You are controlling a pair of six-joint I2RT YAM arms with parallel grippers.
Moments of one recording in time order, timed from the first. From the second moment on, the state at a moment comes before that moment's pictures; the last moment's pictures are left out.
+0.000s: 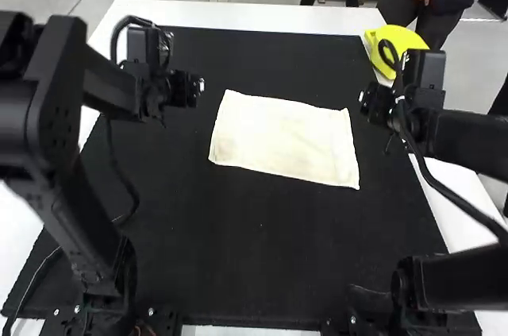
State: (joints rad) left arm -0.02 1.48 0.66 0.36 0.19 0.00; right arm 0.01 1.17 0.54 0.10 0.05 0.19
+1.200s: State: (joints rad) left arm -0.13 2.07 1.00 0.44 0.21 0.12; right arm 0.07 1.77 0.71 0.39 -0.05 0.17
